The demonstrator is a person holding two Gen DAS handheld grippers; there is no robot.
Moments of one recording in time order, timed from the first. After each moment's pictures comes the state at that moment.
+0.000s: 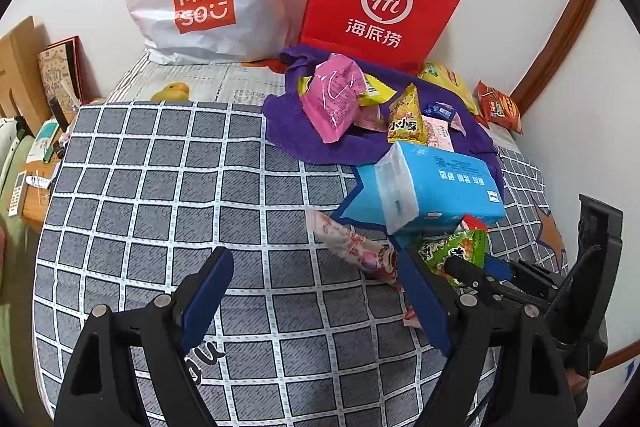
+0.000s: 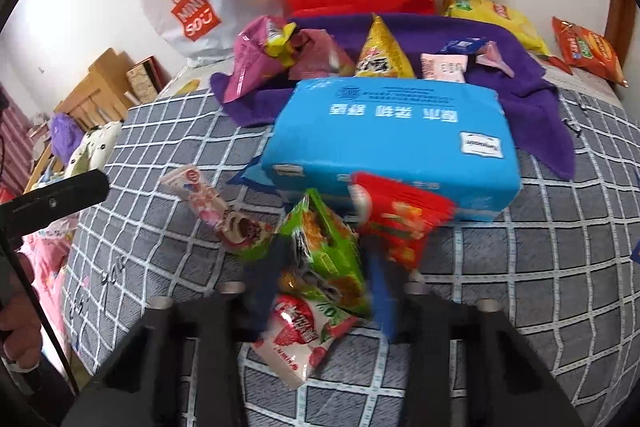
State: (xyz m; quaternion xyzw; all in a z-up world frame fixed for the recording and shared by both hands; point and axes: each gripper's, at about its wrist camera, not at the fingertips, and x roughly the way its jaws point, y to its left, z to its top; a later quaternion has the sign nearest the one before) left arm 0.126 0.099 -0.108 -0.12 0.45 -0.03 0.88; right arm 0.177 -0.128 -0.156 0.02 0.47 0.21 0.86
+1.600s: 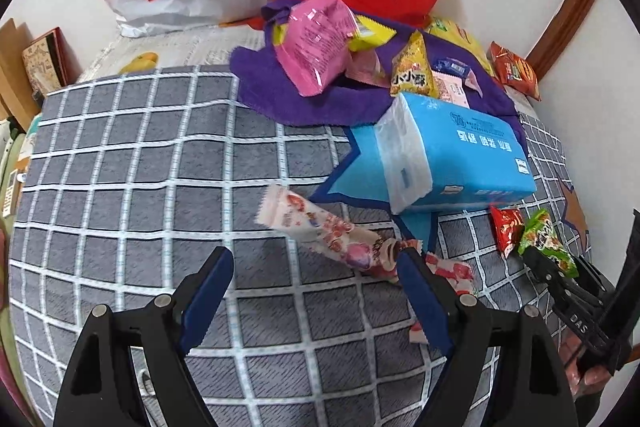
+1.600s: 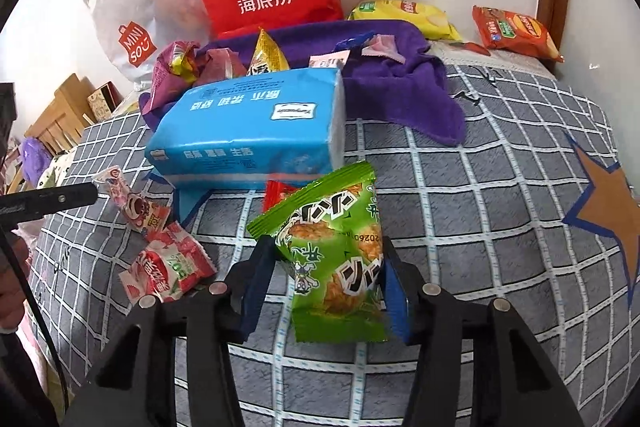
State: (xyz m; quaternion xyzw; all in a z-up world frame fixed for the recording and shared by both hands) left arm 0.162 0.062 -0.154 -0.09 0.50 -0.02 0.86; right arm 0.166 -0.224 -0.176 0.03 0.43 0.13 0.89
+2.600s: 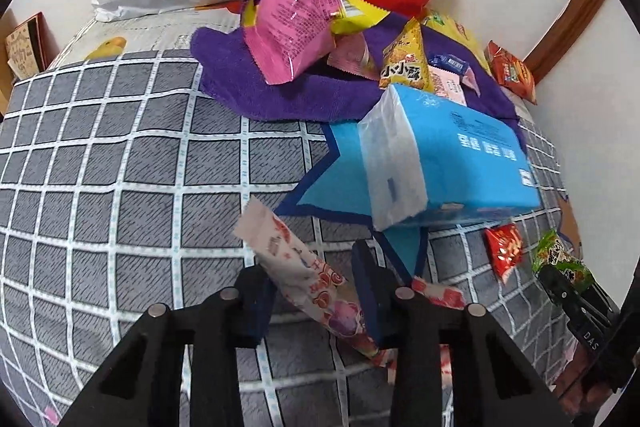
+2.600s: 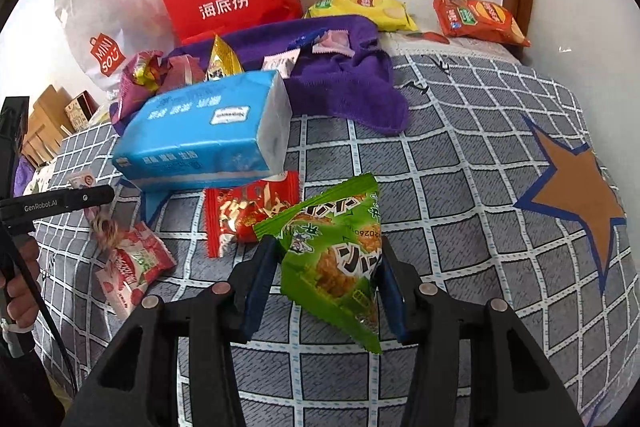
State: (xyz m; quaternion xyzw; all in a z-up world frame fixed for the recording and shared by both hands) left arm 0.179 0.053 -0.168 -0.12 0.51 -0.04 0.85; right arm 0.162 -0.256 -0.170 0.04 0.45 0.09 0.89
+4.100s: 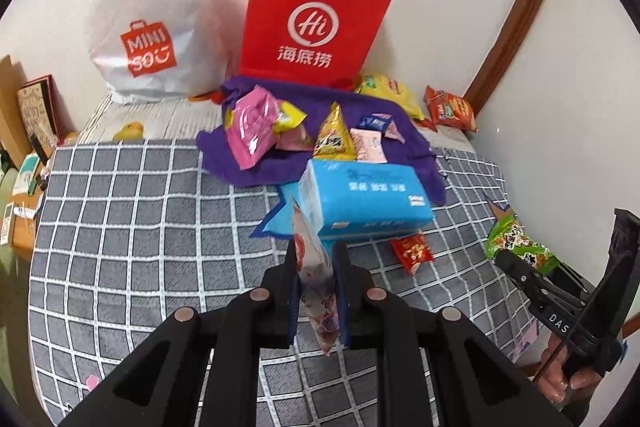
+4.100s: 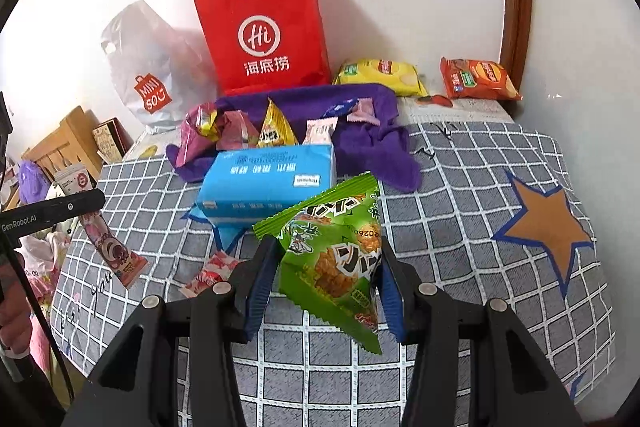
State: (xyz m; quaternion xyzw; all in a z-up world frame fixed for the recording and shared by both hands) left arm 0.110 0.039 -0.056 -0.10 0.42 -0.08 0.90; right arm 0.111 -0.234 -0.082 0.04 0.38 0.10 0.92
